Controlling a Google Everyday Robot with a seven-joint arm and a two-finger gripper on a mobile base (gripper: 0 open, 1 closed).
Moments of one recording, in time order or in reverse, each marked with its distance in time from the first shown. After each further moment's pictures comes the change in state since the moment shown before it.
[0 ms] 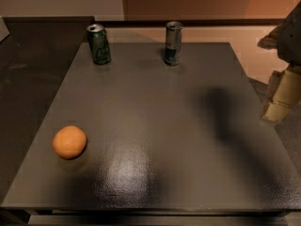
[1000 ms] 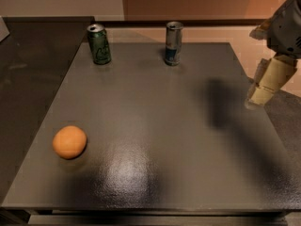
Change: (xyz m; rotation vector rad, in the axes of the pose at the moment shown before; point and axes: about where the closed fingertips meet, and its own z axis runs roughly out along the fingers) arm -0.011 -0.039 0.015 0.041 -0.084 0.013
